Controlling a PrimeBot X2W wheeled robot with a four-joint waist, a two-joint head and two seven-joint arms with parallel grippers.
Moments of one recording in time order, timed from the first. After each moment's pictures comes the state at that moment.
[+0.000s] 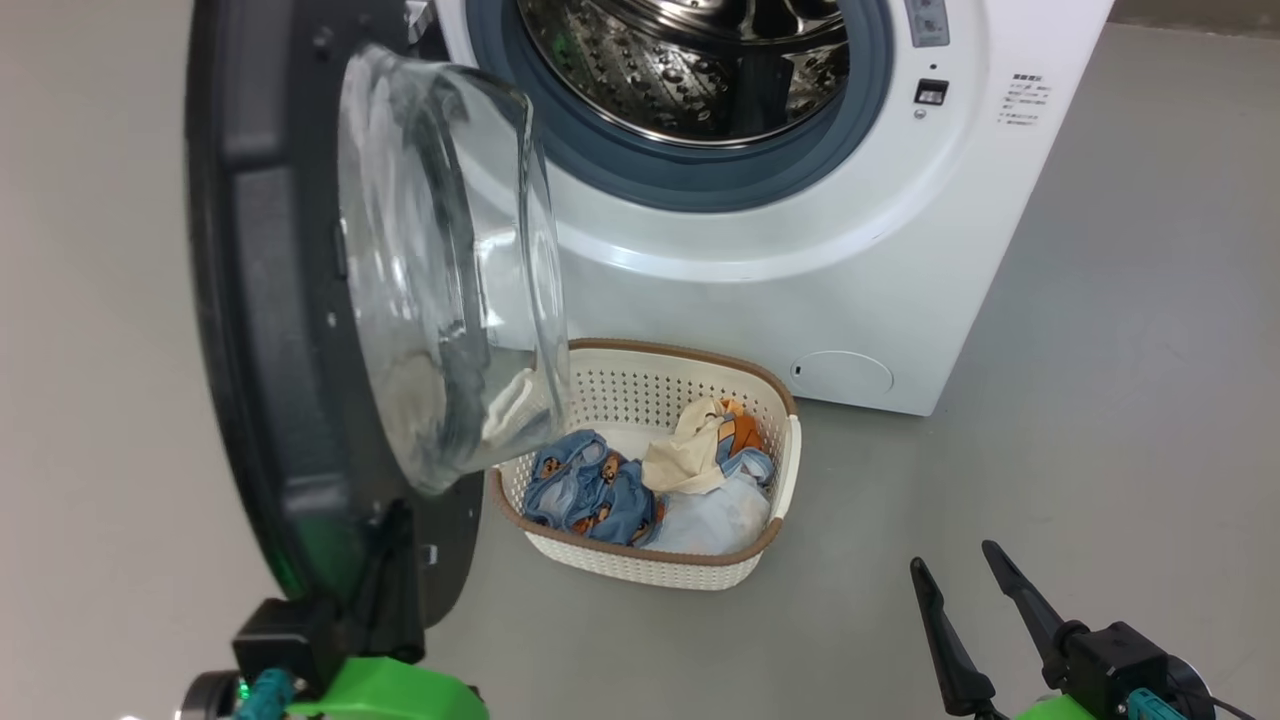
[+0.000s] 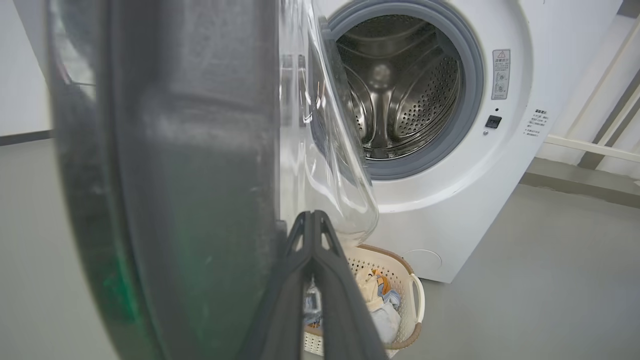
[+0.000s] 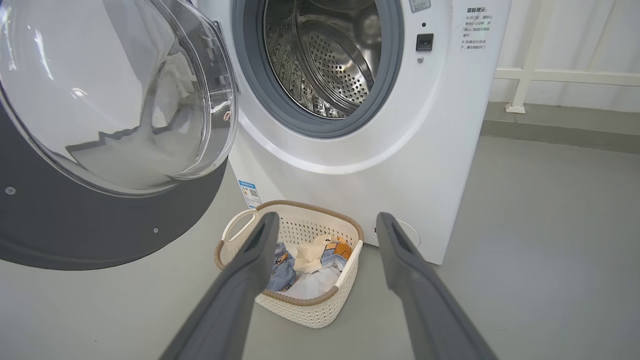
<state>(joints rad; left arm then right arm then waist) -0.06 0.21 -0.49 -0.11 -0.46 0.39 -0.08 0.06 -0.04 0.02 0.11 0.11 0.13 -0.23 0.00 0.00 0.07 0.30</state>
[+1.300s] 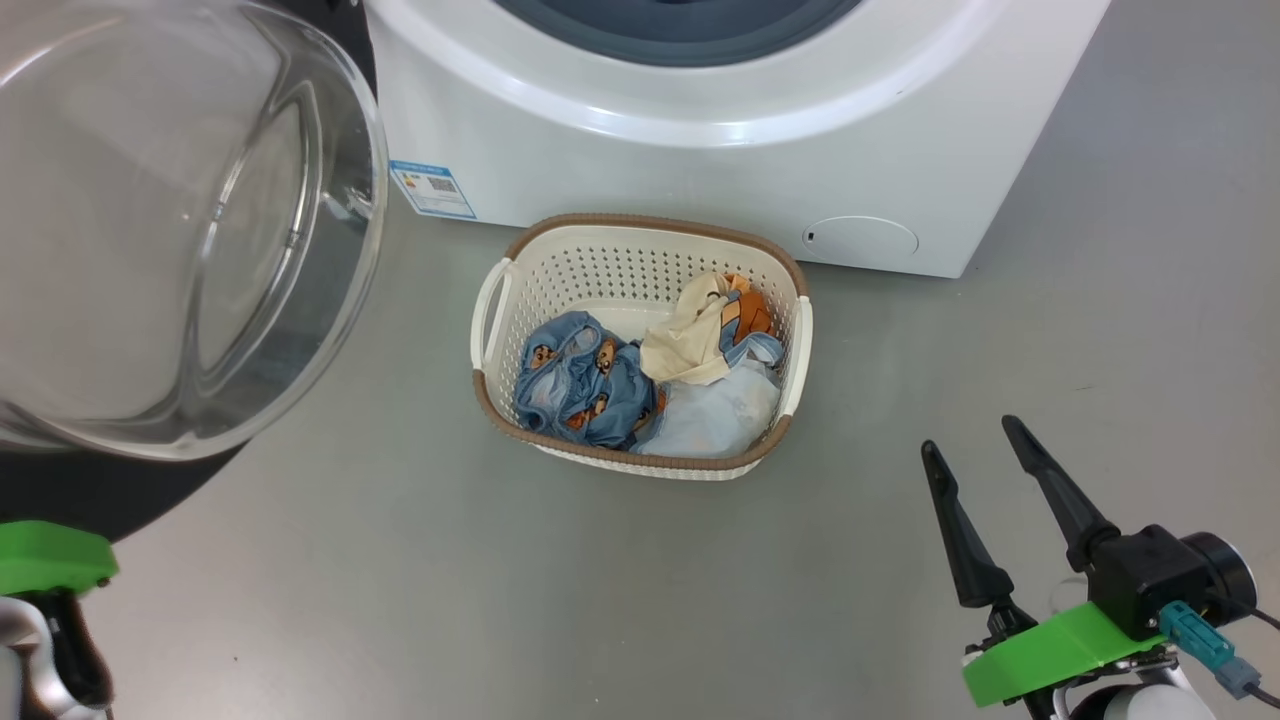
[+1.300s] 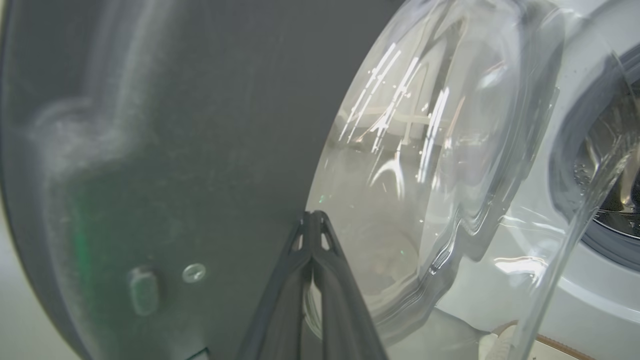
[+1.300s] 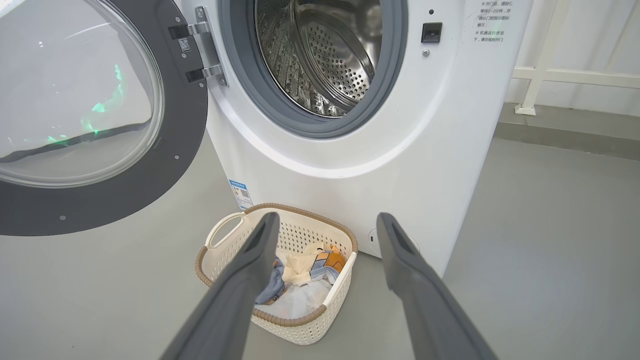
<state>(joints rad) -0.30 0.30 0.03 0.29 -0.57 0.27 -0.25 -0.04 -0.07 0.03 -0.07 0.06 0.13 -0.16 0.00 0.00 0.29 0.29</state>
